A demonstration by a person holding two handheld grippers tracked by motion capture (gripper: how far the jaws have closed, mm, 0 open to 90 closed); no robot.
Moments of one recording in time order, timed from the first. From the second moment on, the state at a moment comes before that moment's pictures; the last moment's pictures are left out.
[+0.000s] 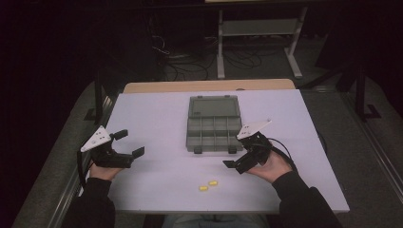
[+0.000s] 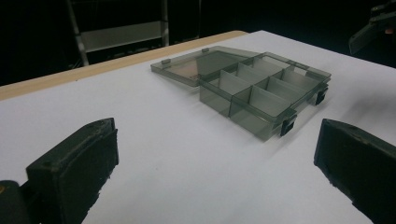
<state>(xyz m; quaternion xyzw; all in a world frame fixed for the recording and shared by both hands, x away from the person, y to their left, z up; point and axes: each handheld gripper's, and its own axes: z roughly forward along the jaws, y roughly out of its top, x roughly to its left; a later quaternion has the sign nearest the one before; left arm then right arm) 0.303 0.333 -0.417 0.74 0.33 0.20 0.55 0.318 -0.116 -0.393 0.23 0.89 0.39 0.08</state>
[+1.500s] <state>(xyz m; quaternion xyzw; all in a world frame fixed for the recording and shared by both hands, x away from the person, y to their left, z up) 0.303 0.331 -0.418 0.74 0.33 0.20 0.55 0.303 -0.056 -0.433 0.11 0.95 0.29 -0.01</state>
